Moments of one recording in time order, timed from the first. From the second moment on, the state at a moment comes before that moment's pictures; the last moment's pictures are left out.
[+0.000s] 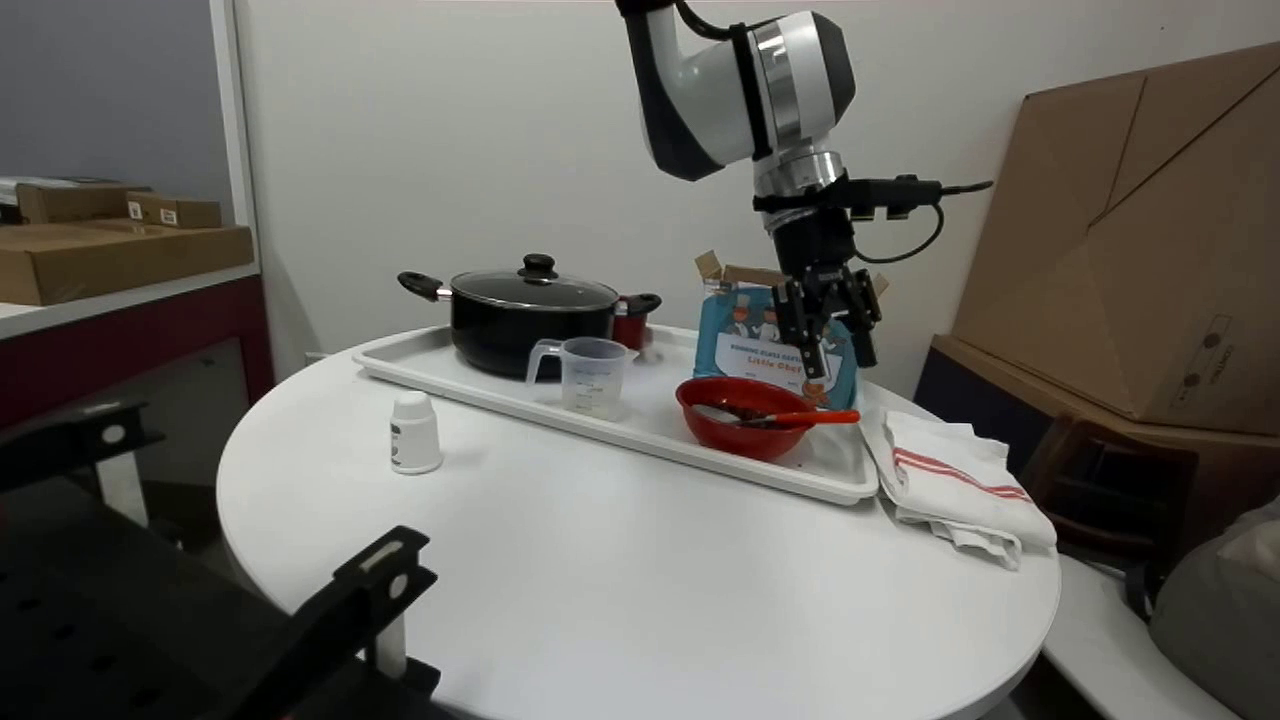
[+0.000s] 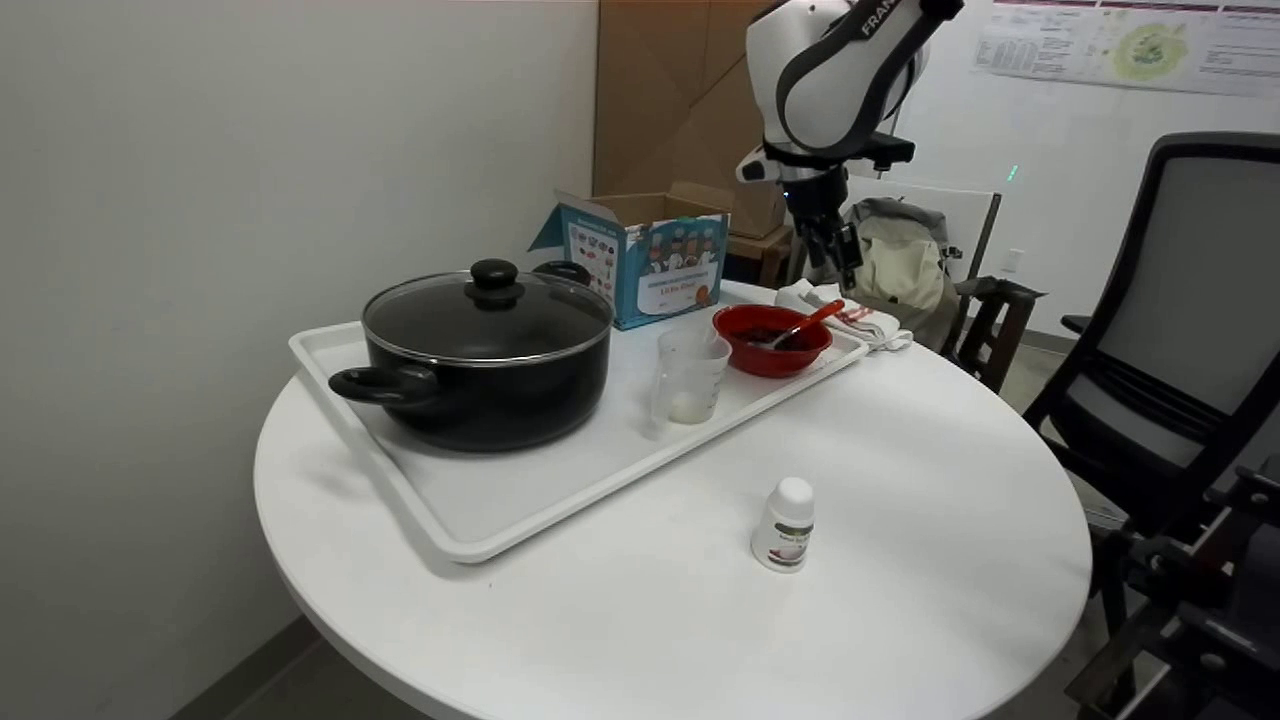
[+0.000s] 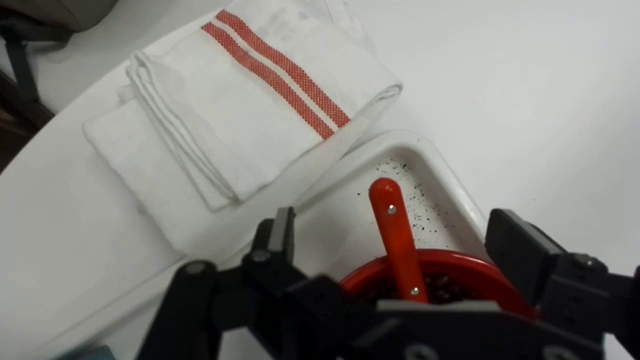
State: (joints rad) arm -0.16 0.86 -0.12 -1.53 -0.59 2.27 -0.90
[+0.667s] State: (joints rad) arm -0.16 0.93 -0.13 -1.49 -0.59 2.27 -0.90
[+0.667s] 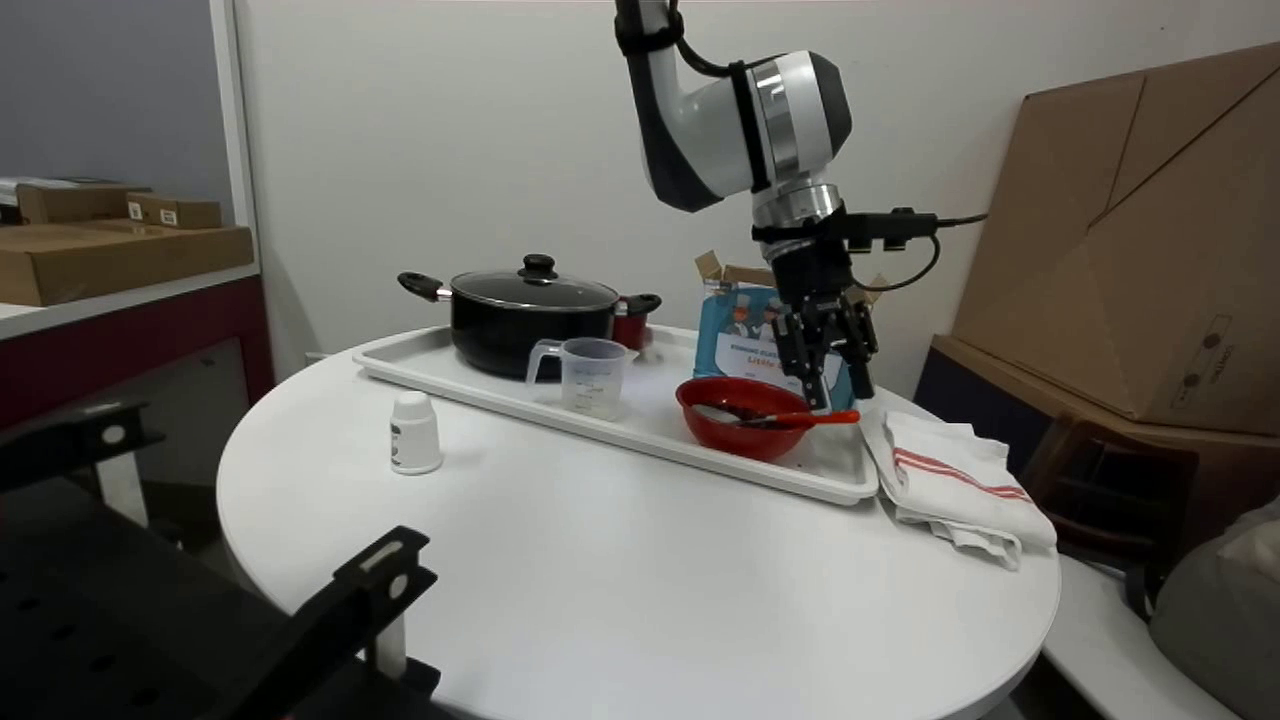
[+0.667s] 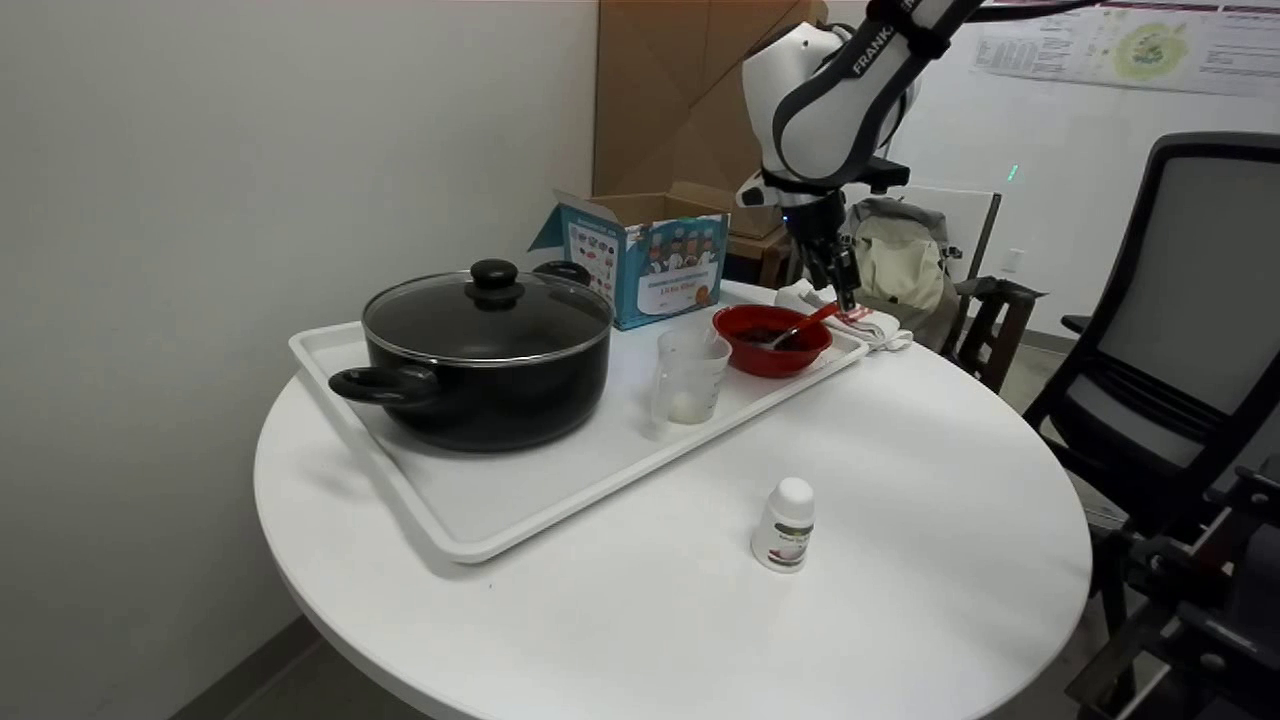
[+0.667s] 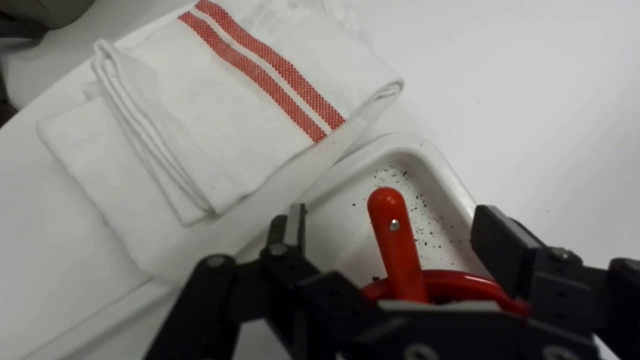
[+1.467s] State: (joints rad) arm -0.16 0.94 -0.14 -1.46 -0.59 2.27 -0.90
